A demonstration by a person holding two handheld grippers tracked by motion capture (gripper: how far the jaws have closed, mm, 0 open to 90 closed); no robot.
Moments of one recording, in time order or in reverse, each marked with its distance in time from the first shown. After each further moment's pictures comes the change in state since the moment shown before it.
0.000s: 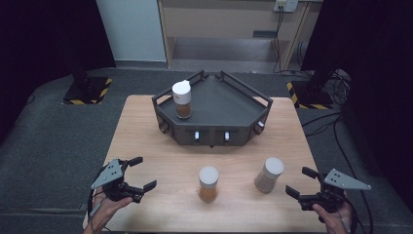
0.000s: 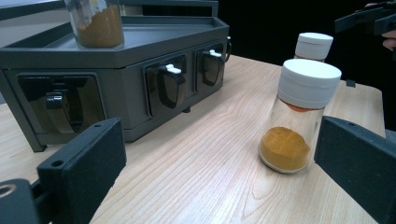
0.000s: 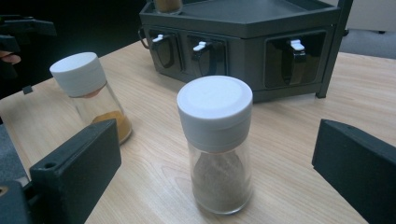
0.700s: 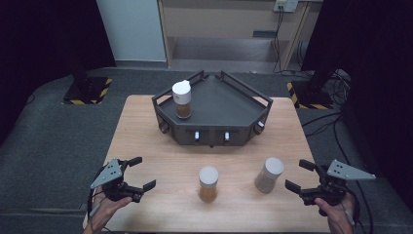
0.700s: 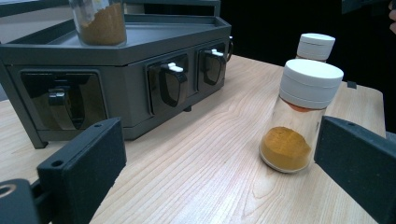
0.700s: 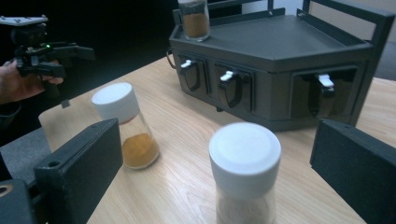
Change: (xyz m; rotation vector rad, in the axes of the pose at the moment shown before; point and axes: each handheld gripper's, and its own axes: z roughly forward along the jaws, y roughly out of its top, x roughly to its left) left arm 0.000 0.000 -0.001 0.005 0.005 -0.010; right arm -0.009 0.033 0.002 -0.028 0.105 -0.002
